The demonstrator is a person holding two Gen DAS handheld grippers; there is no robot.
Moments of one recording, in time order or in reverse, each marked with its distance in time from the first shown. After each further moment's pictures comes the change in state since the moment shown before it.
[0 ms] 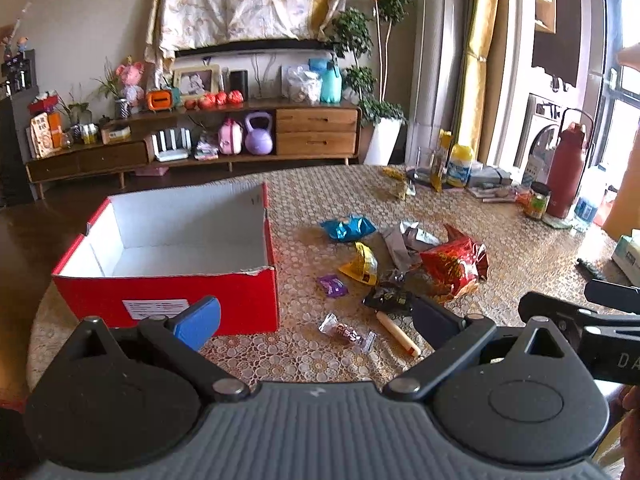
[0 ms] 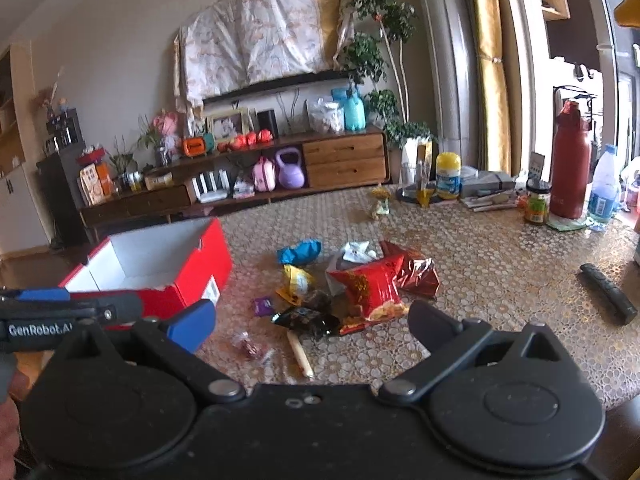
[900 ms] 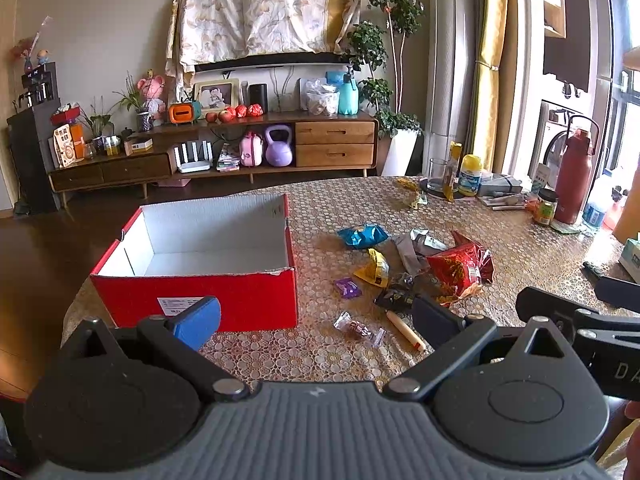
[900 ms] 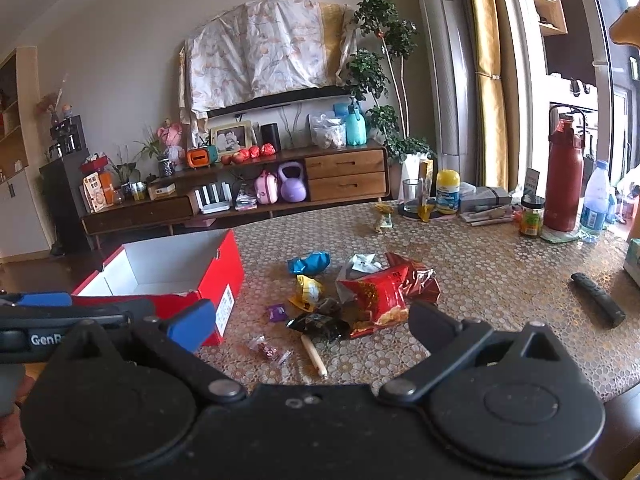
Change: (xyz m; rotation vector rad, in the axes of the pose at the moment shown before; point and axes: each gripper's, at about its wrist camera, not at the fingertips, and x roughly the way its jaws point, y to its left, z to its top) left arm -0.054 -0.011 -0.006 0.001 -0.051 0.077; right arm -0.040 0.029 -0.002 -0.011 -0.057 -0.012
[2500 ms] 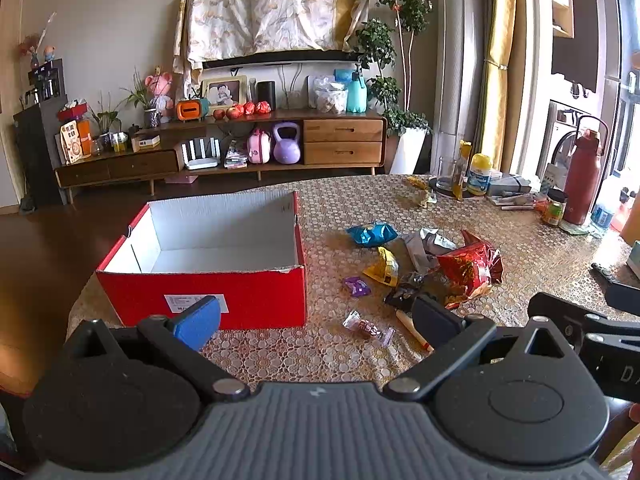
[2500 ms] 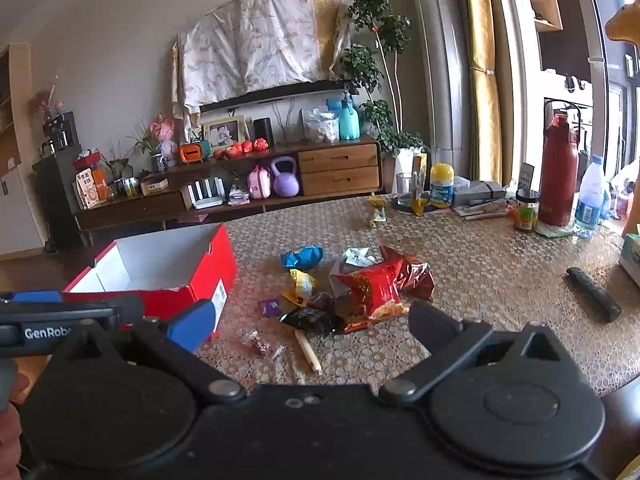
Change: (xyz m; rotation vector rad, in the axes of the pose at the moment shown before) left arm 0.005 0.006 -0.002 -0.011 0.006 0.019; right arm 0.005 -0.005 -0.001 0.006 0.018 -0.020
